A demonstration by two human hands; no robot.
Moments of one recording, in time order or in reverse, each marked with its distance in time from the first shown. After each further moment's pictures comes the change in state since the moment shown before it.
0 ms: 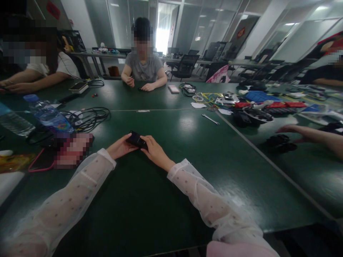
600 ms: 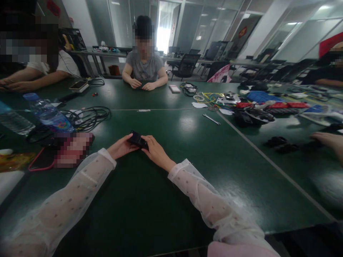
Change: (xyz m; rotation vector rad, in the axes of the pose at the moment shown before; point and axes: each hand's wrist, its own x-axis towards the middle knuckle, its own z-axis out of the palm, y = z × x) left_hand -0.002 -0.002 0.003 0.052 -0.028 0.024; right_hand 0.001 0.001 0.002 -0.002 0.001 -0.006
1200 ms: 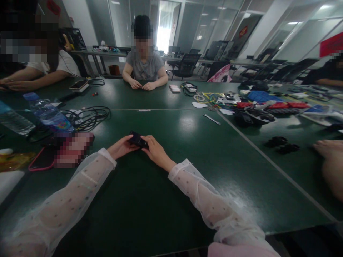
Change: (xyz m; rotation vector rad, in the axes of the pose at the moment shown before) left_hand 0.001 -0.002 -0.003 0.009 0.038 0.051; right_hand 0.000 0.004 0.001 0.028 0.011 0.003
